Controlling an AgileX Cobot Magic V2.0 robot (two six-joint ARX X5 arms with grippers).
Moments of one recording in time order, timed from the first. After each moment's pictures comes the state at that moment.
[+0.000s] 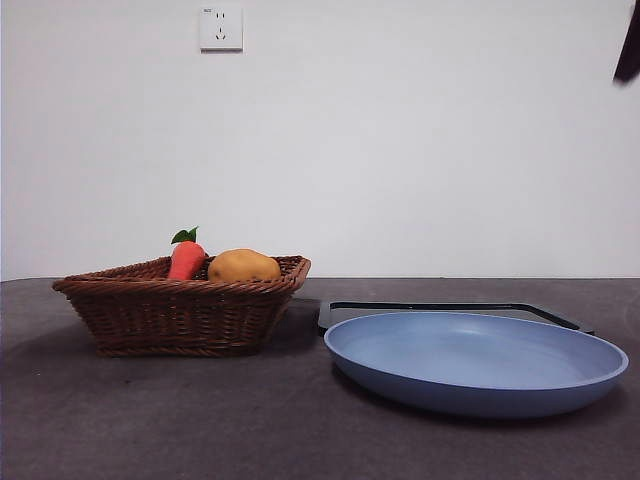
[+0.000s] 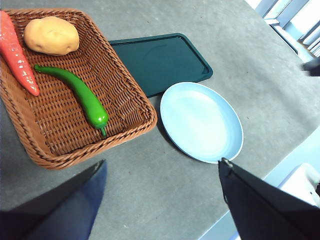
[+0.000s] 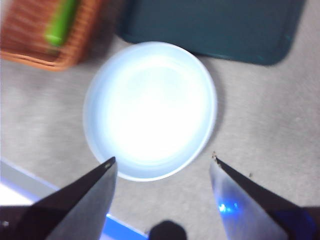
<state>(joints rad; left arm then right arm) -0.08 0.77 0.94 -0.85 0.63 0.02 0.07 1.10 1.09 -1.05 -0.42 -0.09</state>
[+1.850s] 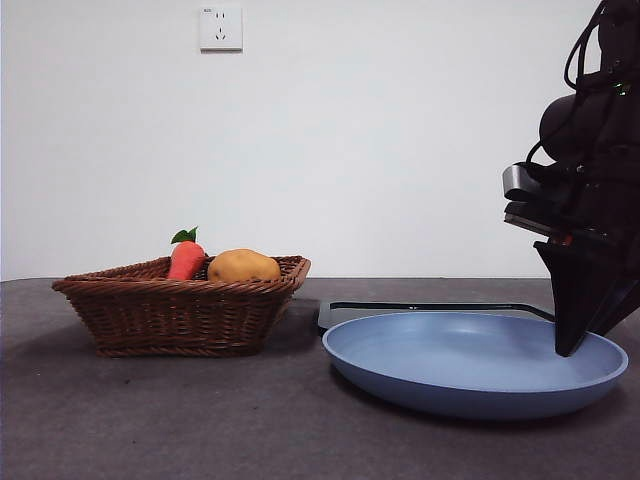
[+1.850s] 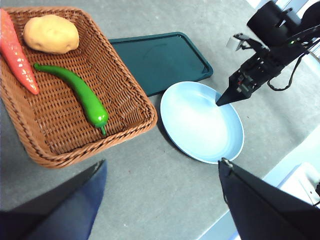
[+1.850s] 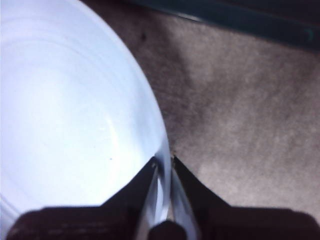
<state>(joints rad) -0.08 0.78 0.94 -0.85 0.62 0.02 0.18 1.75 1.09 -0.77 -0.28 -0.10</state>
